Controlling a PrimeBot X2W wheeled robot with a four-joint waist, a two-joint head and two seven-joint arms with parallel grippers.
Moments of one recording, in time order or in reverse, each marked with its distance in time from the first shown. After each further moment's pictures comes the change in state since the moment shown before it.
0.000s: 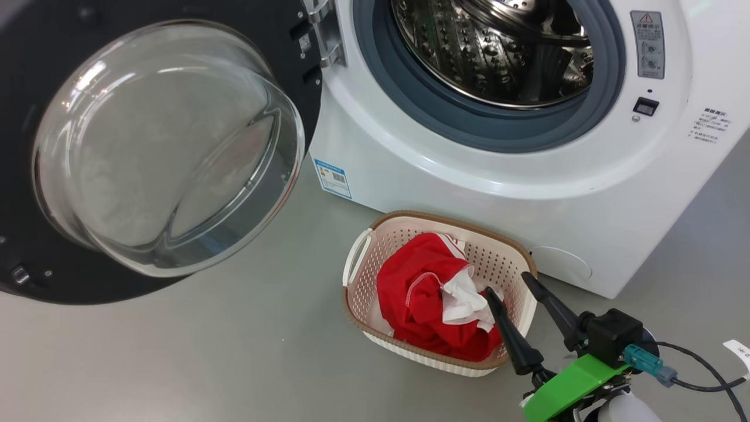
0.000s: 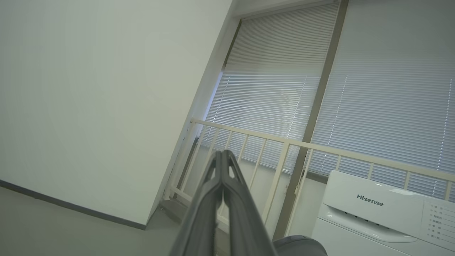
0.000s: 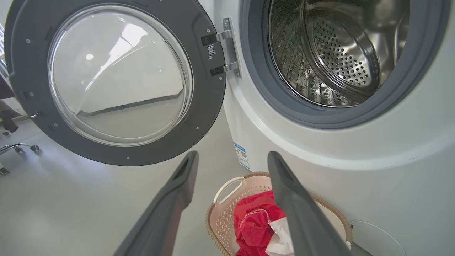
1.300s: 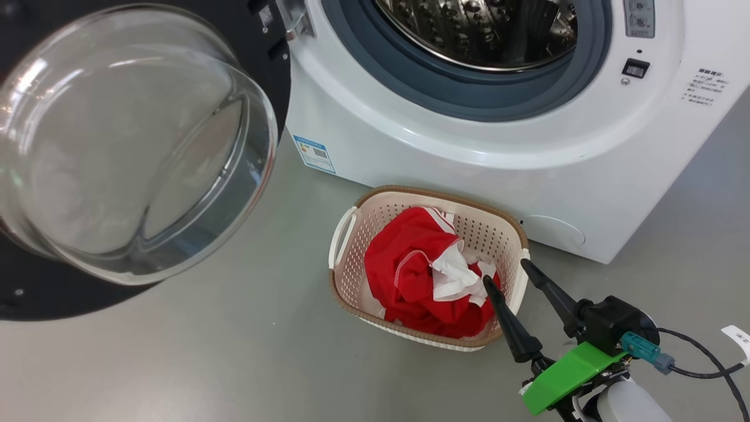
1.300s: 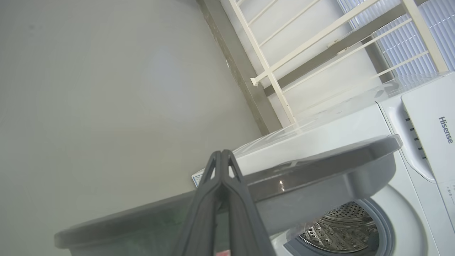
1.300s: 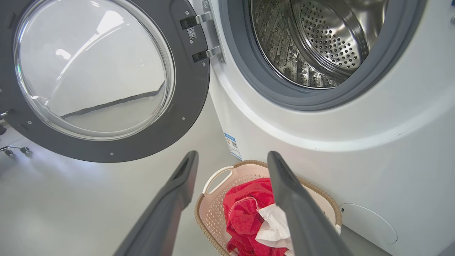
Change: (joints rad) left arm -0.334 0.173 -0.176 0.693 -0.443 0.000 0.946; right arm -0.041 -0.007 0.009 0.012 -0.015 0.000 0.000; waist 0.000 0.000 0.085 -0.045
